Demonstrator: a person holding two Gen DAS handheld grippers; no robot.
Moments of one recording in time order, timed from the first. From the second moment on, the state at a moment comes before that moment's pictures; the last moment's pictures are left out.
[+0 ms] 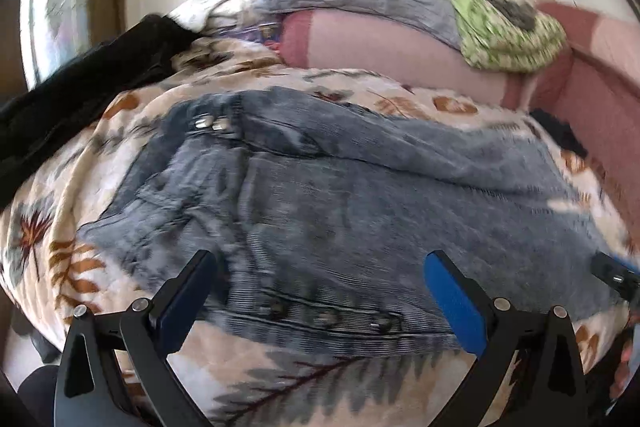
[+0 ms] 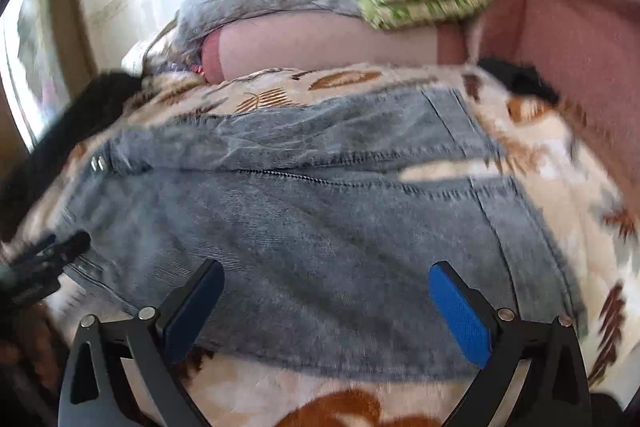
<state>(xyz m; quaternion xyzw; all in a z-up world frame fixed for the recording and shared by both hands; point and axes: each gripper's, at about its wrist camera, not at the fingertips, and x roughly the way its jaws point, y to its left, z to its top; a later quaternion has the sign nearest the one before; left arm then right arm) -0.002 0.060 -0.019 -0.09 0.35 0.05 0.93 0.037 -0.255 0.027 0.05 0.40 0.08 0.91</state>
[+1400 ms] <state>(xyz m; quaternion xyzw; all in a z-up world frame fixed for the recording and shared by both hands) 0.033 0.171 -0.054 -0.18 0.44 0.20 0.85 0.058 -0.382 0.106 0.07 0.41 -0.06 0.91</state>
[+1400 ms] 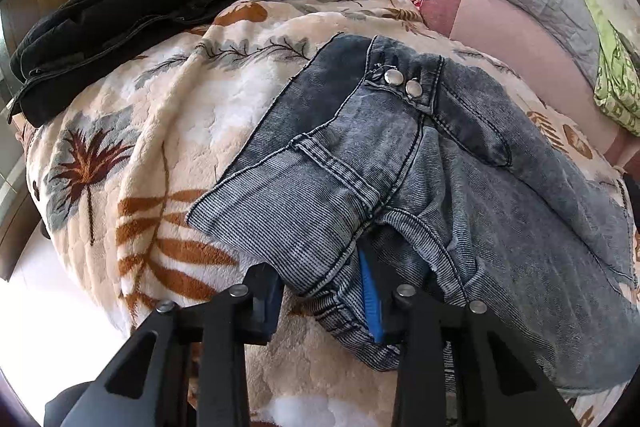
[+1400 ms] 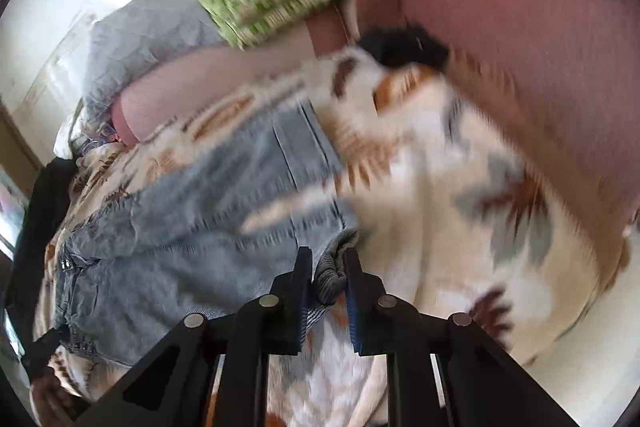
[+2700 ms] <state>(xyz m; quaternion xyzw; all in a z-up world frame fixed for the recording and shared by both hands) 0.031 0.164 -0.047 -0.11 0.49 0.20 0.84 0.200 -0.369 0.004 -0.09 0.54 -0.09 0.83</state>
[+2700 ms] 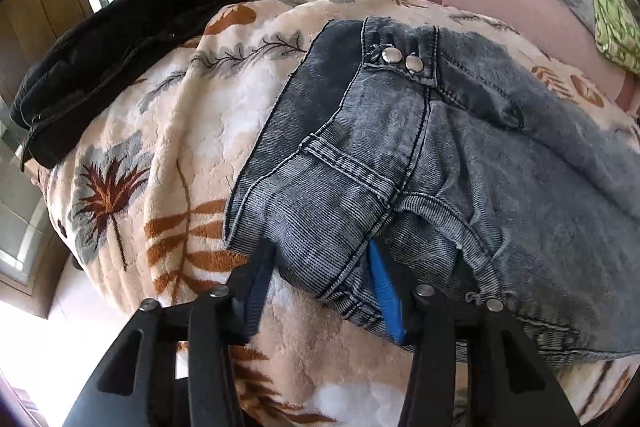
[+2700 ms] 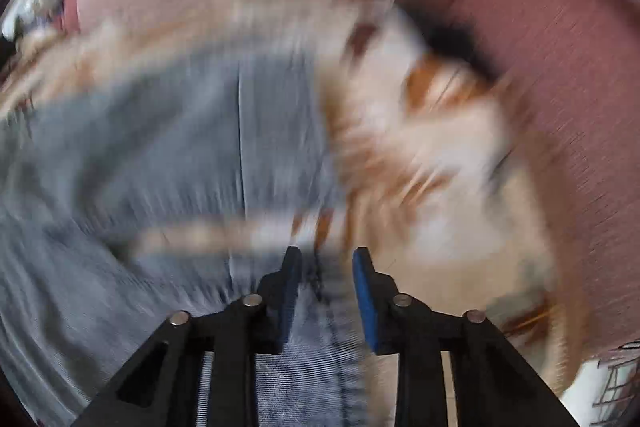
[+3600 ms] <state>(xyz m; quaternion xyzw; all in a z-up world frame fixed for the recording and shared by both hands) 0.204 0.199 -0.042 -0.17 0.50 0.11 0.84 0.292 -0.399 -0.003 0.03 0.58 -0.03 0.81</state>
